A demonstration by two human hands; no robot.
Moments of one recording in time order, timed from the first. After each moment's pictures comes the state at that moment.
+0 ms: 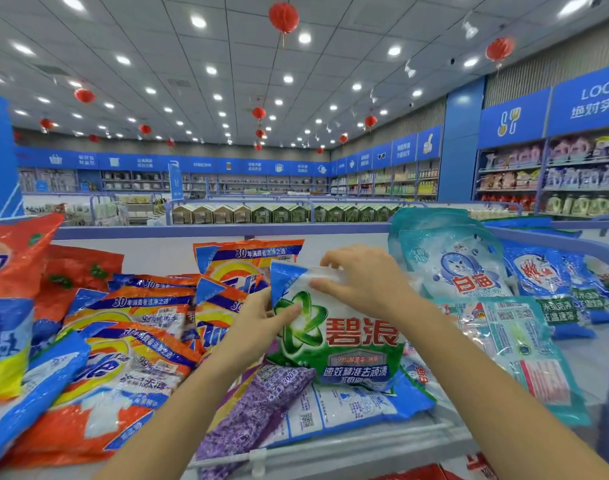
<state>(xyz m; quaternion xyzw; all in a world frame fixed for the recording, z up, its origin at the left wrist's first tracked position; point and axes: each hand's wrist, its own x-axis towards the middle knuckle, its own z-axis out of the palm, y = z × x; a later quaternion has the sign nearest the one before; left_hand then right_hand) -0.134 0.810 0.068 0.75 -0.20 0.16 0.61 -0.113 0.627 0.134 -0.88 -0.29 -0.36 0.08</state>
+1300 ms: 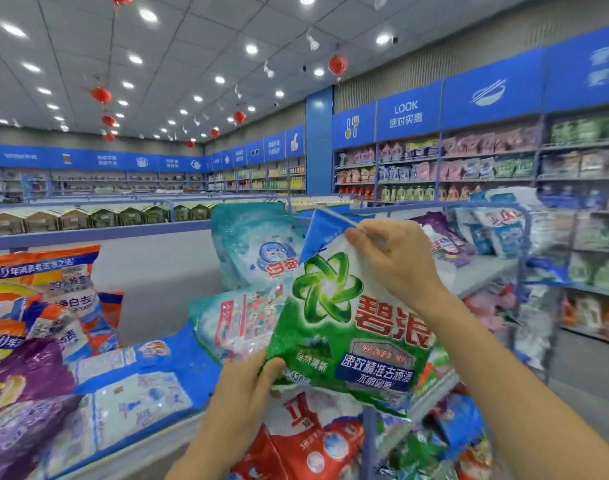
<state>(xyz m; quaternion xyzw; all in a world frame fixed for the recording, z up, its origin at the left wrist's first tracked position) -0.211 0.589 0.014 0.76 -0.35 0.23 0.50 -0.243 0.373 0.149 -0.81 -0.14 -0.54 0.17</state>
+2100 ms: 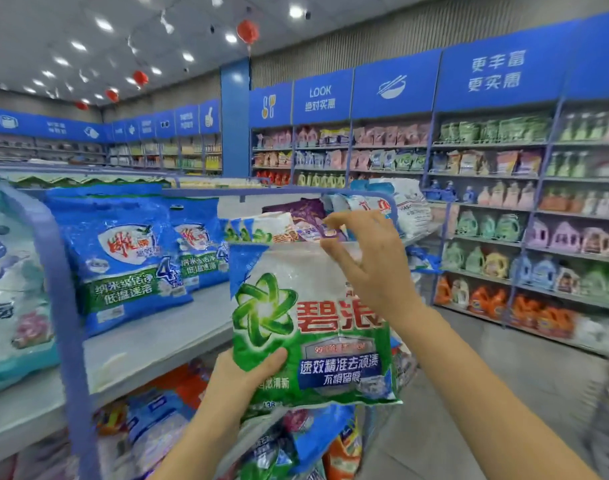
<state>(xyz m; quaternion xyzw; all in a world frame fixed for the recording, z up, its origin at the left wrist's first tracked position) -0.202 0.179 -0.012 0.57 -0.26 -0.15 0.76 -0.272 0.004 0.113 -0.83 -0.06 -0.56 0.07</state>
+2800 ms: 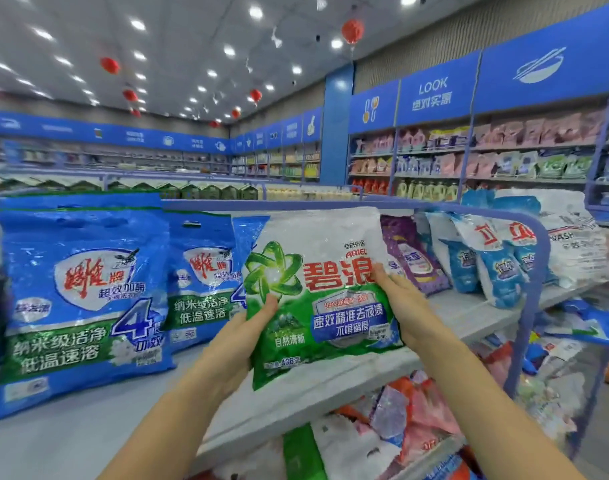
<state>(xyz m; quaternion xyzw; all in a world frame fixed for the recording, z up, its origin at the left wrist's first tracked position) 0.031 0.031 0.043 0.59 -0.10 -0.12 0.80 0.035 -0.202 0.062 -0.67 0.00 -0.15 0.73</state>
